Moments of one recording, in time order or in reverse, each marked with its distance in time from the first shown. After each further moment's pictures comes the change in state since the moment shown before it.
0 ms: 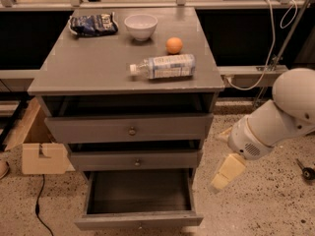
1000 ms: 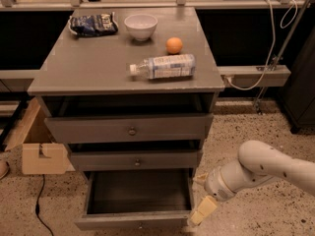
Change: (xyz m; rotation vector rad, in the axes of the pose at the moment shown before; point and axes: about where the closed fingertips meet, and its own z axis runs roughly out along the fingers) arm 0.072 -0.002 0.199 -0.206 -0.142 0.025
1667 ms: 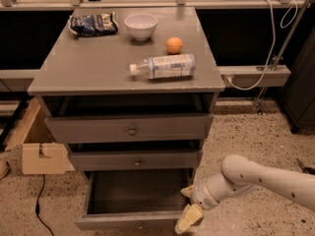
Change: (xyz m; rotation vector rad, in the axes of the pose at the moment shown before) arm 0.025 -0.019 0.088 -0.103 -0.046 0.049
